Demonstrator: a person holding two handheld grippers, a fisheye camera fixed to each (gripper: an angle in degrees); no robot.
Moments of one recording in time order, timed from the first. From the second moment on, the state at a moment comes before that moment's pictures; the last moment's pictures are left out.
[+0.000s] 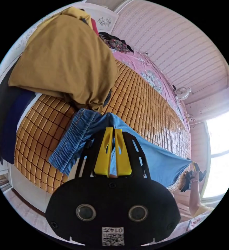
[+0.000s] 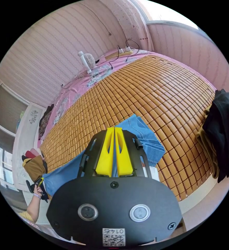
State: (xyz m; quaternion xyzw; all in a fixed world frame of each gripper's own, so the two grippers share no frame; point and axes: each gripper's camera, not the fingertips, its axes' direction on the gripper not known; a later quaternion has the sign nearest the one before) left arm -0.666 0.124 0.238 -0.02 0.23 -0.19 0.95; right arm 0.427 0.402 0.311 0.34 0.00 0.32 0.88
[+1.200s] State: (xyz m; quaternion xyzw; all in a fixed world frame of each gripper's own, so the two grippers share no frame) left arm -0.659 0.235 0.234 -0.03 0.18 -0.23 0.96; right arm 0.394 0.377 0.367 0.20 0.15 0.28 0.93
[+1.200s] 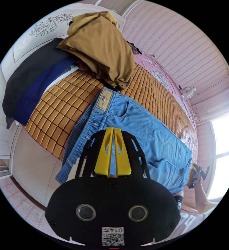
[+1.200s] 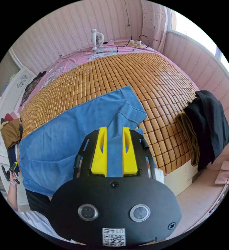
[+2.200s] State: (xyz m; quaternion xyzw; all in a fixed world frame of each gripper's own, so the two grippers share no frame) left arm -0.567 0.167 0.290 -0.01 0.10 -0.17 0.98; right arm 0.481 0.303 0.374 0.29 0.12 0.40 0.86
